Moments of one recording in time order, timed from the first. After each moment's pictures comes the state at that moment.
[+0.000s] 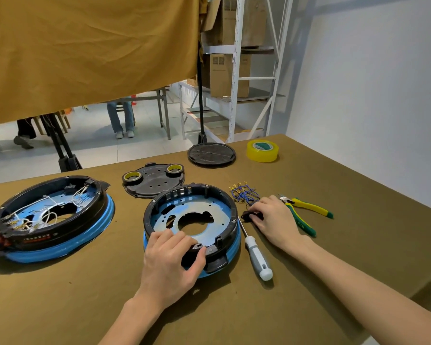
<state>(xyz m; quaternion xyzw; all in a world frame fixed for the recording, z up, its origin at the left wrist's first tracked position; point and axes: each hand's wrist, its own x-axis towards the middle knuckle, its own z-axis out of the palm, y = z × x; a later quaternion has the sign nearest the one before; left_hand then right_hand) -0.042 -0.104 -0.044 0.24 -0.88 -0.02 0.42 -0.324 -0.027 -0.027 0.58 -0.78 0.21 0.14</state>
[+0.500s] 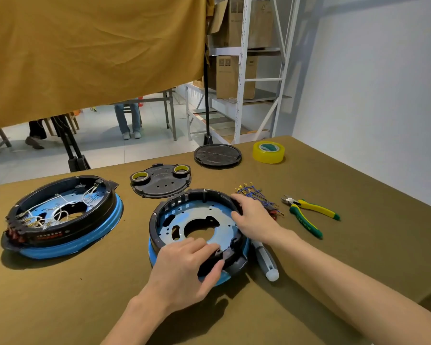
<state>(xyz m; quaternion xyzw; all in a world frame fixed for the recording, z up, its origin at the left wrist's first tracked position) -0.036 -0.091 -0.025 0.15 -0.93 -0.04 0.33 -0.263 -0.055 0.011 0.56 -0.77 0.29 -0.14</state>
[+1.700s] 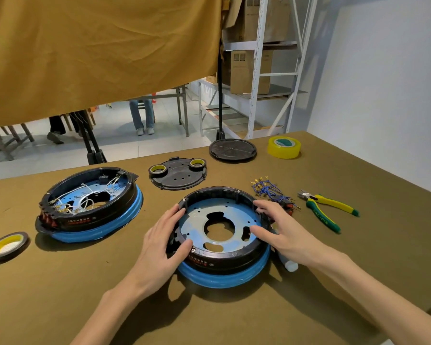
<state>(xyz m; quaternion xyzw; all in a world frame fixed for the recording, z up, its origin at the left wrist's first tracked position) 0.034 -0.129 -0.030 0.32 -0.85 -0.32 0.26 -0.255 0.010 0.001 0.59 -0.70 0.33 -0.21</state>
